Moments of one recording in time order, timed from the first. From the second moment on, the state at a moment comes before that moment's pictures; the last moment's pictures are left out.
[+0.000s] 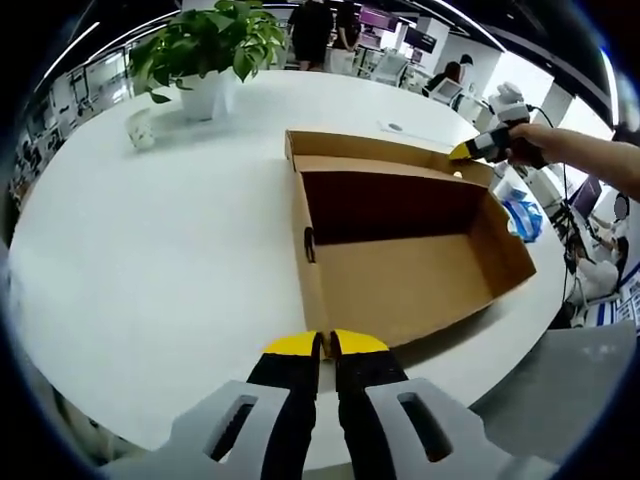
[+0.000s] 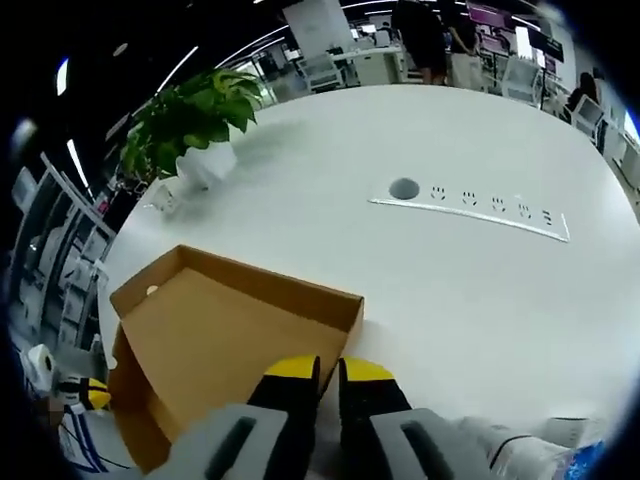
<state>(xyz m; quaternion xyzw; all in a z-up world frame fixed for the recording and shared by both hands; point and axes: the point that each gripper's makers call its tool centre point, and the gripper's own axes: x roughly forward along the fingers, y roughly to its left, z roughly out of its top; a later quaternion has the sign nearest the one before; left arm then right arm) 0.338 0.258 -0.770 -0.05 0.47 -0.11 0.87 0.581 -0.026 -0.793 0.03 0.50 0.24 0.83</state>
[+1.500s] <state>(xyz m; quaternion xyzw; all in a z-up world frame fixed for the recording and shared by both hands) 0.336 0.257 -0.769 -0.06 0.47 -0.10 0.88 0.572 -0.024 -0.719 0.00 0.38 0.27 0.88</state>
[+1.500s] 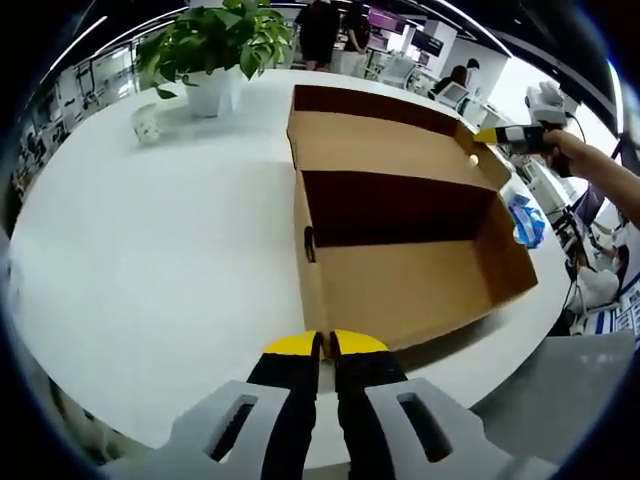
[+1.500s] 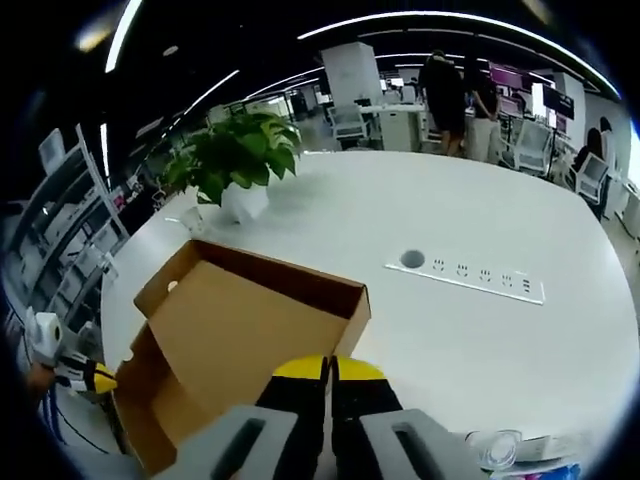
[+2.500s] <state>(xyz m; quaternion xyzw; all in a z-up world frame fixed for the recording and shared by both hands) 0.336 0.255 -0.769 -0.06 0.46 -0.11 0.88 0.538 -0.025 -0.676 0.00 0.30 0.28 0.91</state>
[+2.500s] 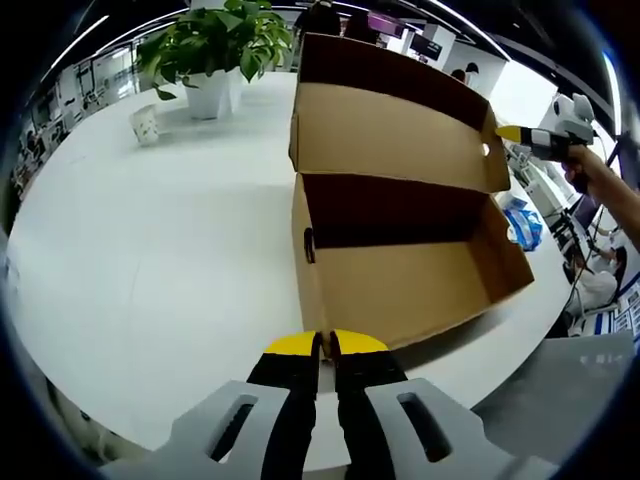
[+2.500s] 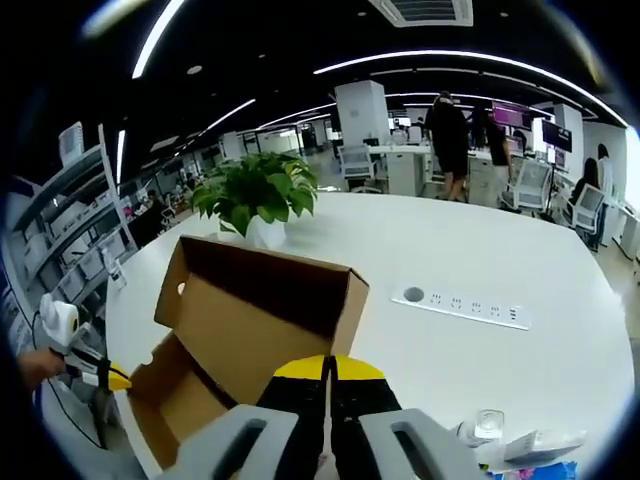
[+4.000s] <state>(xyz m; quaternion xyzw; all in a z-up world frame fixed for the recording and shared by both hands) 0.336 0.257 -0.768 -0.07 0.45 -0.13 0.88 0.451 -0.029 -0.666 0.02 0.24 0.29 0.93</state>
